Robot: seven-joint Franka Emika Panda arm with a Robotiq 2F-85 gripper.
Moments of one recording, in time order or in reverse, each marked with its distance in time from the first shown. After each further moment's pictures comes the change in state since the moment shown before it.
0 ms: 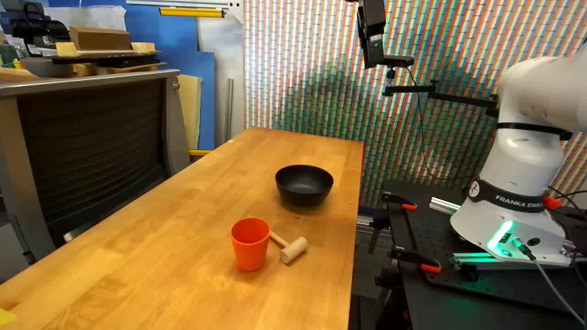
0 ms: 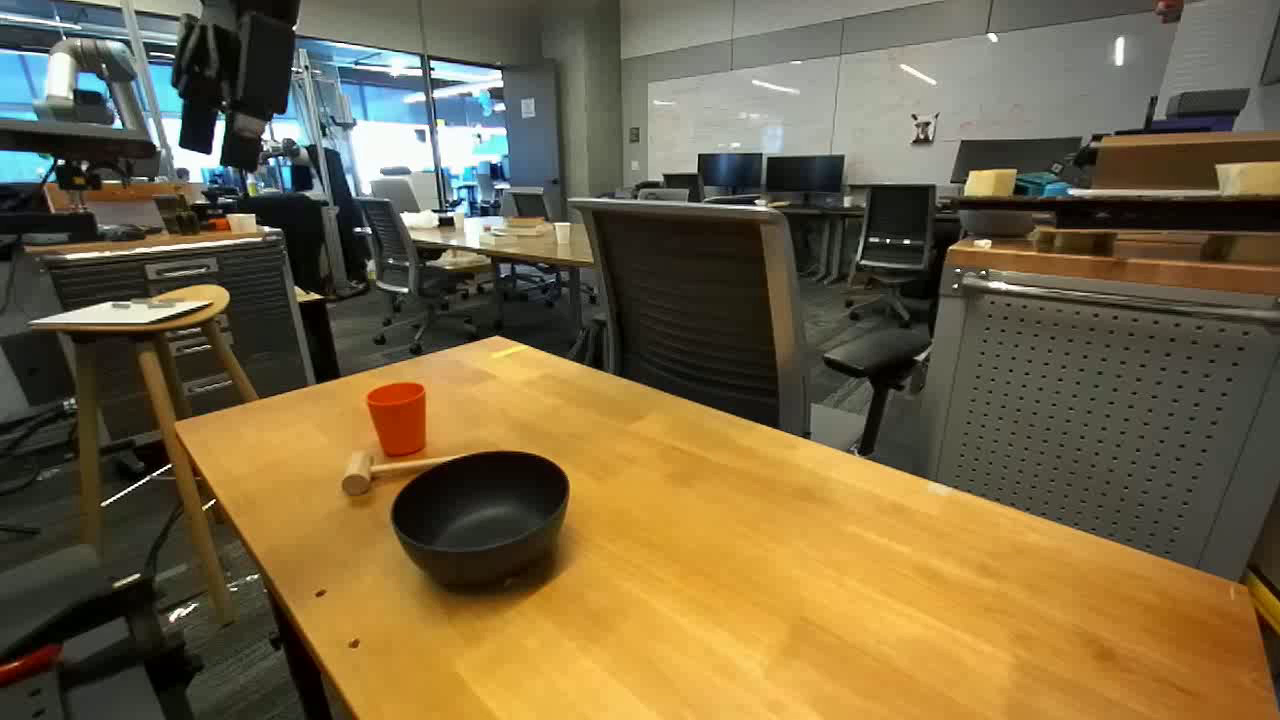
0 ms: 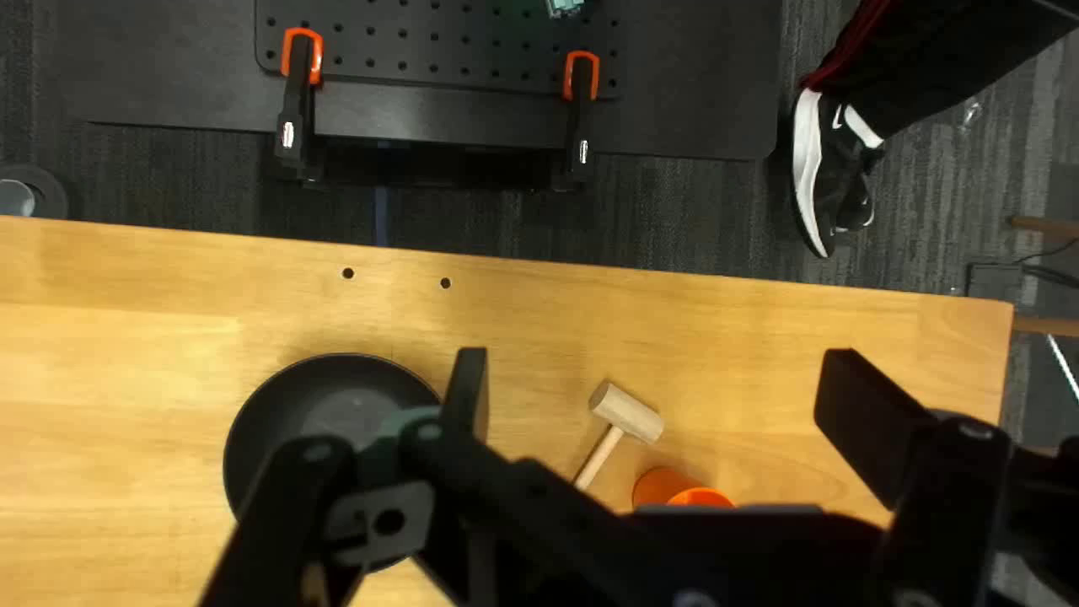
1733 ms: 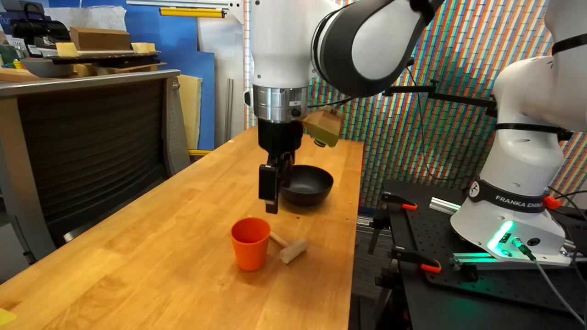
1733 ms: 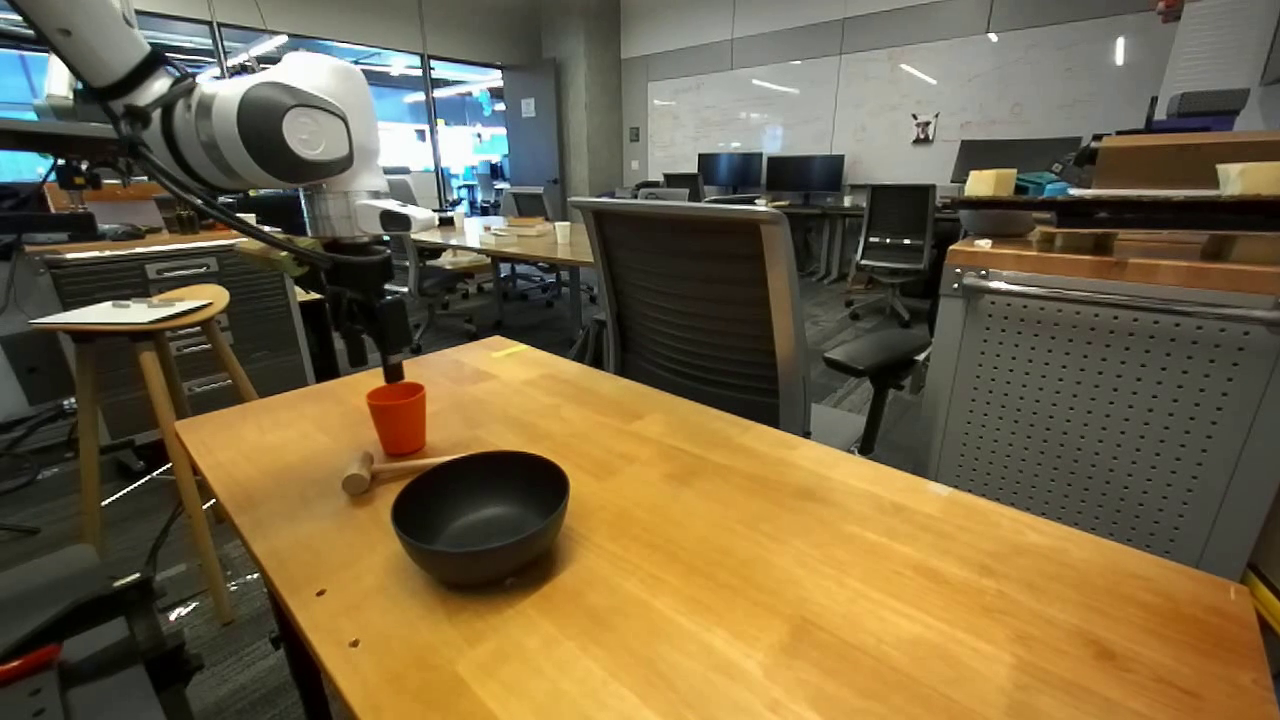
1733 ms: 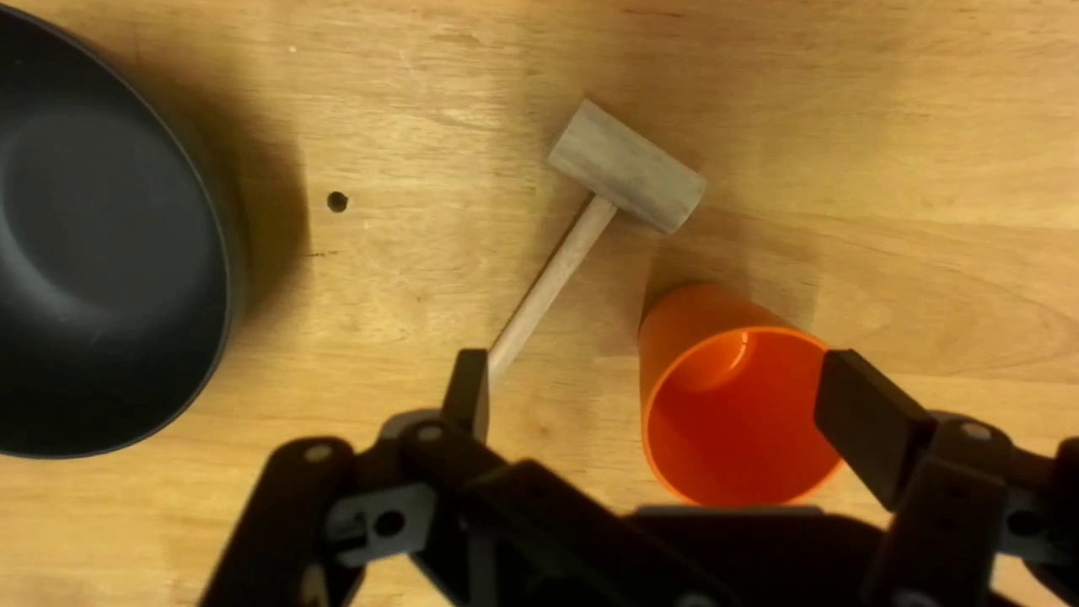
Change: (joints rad) arm 0.091 0.588 0.190 -0.080 -0.233 0.932 0.401
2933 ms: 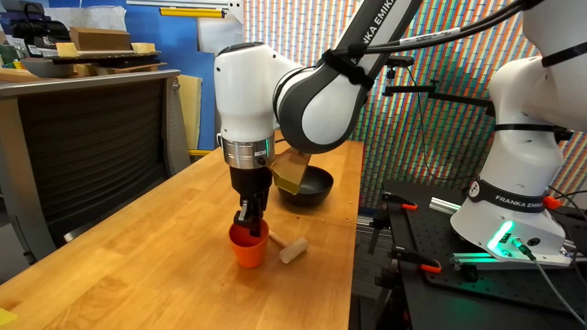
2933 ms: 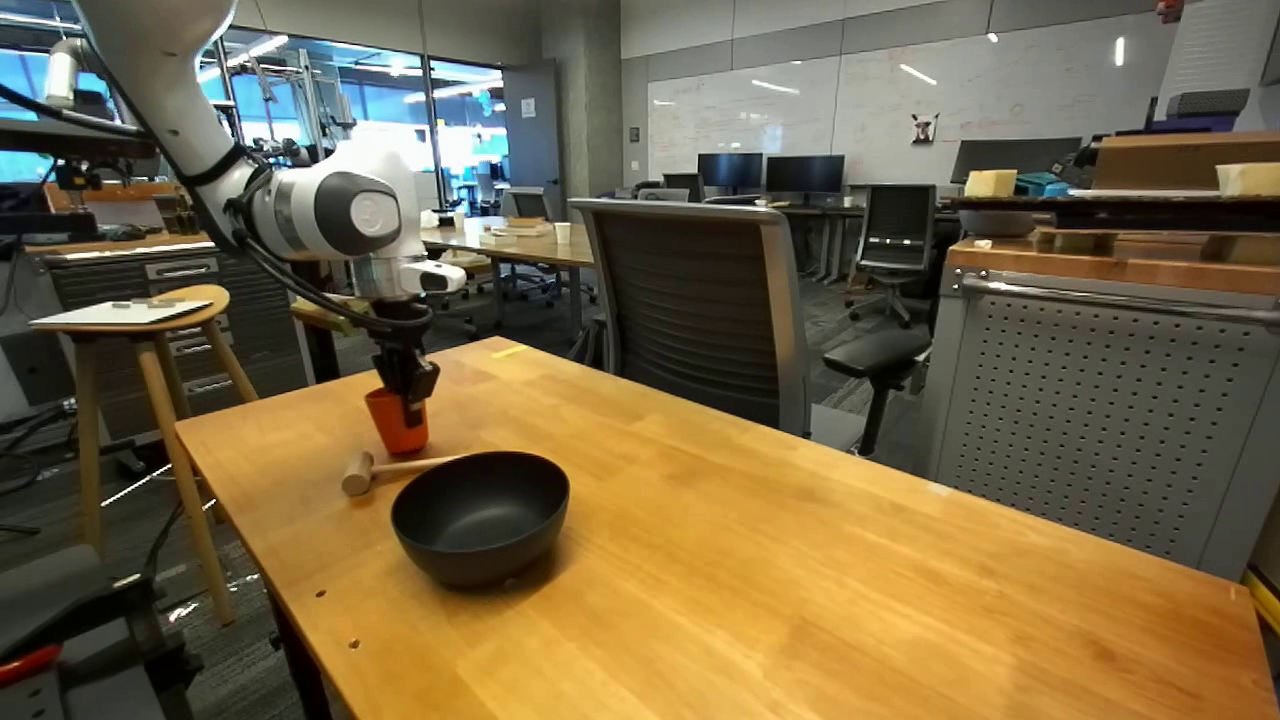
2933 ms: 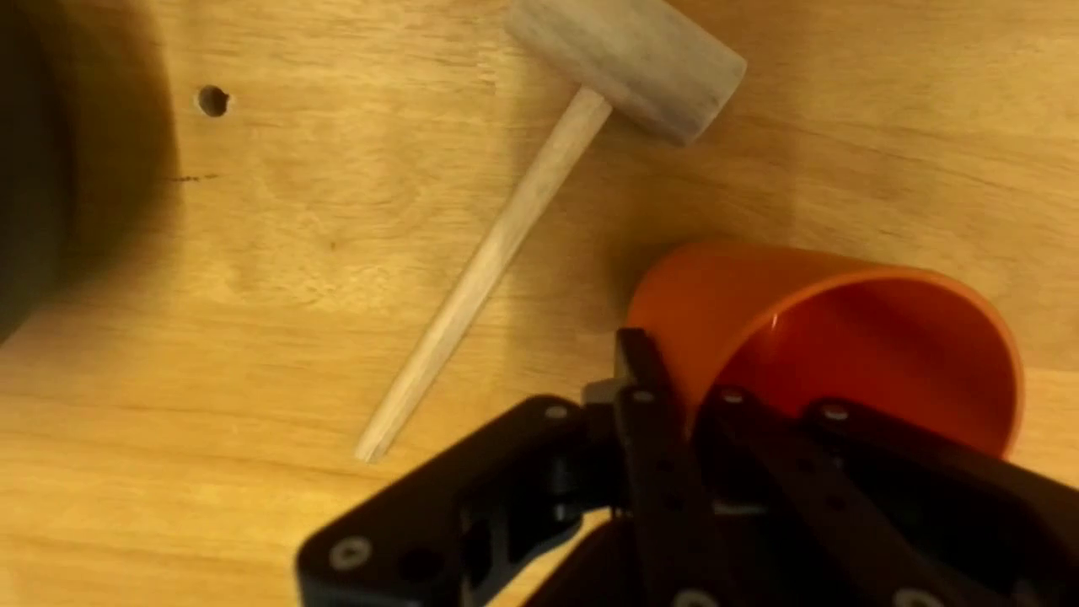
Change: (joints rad) arm 0.122 0.275 -0.121 0.184 -0.055 0.069 0.037
